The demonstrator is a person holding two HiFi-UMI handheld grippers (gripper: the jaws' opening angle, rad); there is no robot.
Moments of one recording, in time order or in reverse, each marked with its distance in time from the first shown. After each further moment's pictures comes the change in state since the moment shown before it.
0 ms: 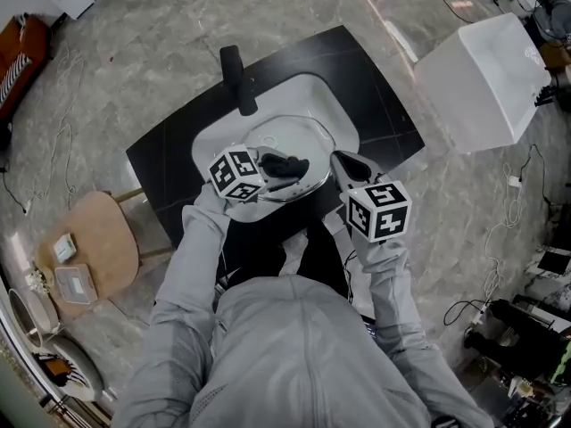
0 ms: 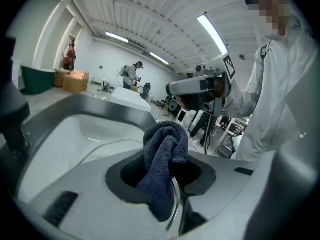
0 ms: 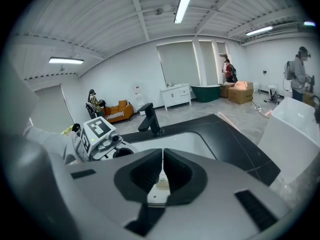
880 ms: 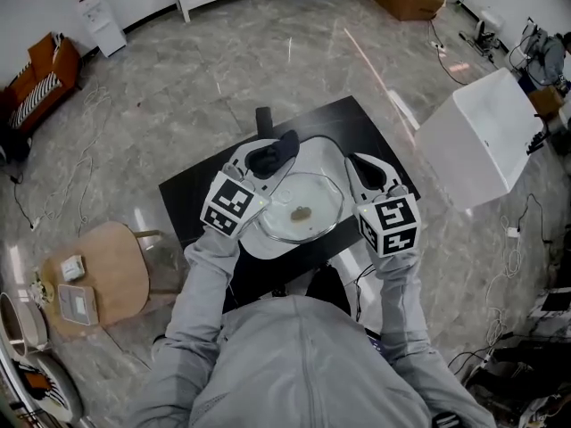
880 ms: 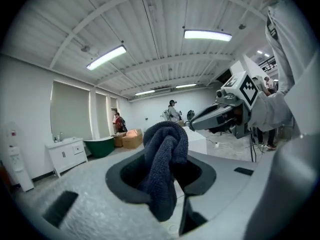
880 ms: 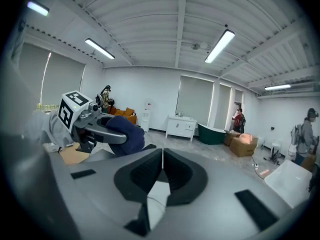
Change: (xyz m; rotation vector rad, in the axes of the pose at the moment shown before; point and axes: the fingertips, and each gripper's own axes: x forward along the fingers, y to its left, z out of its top) left arm -0.186 0.005 0.187 0.332 -0.371 0.735; right arm -0.047 0.035 0.157 -0.408 -0.295 -0.061
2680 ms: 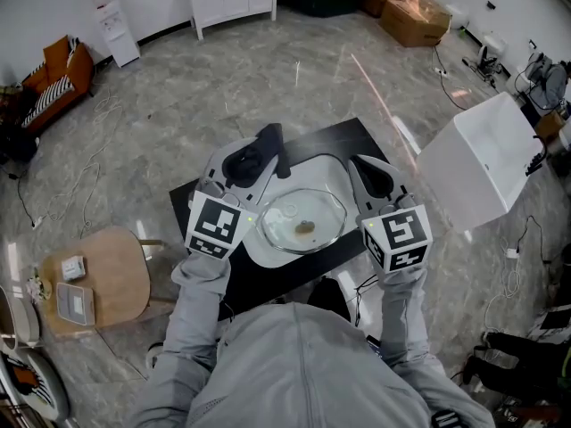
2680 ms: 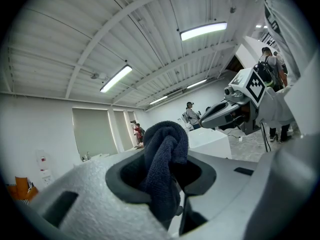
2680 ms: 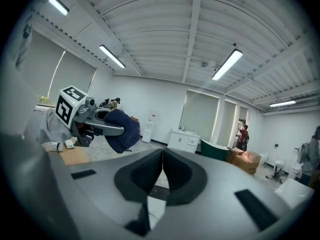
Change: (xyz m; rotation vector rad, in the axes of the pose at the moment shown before) left arm -0.084 0.028 0.086 0.155 -0.053 0.264; right arm -0.034 0.024 0.084 -0.102 -0.149 0.022
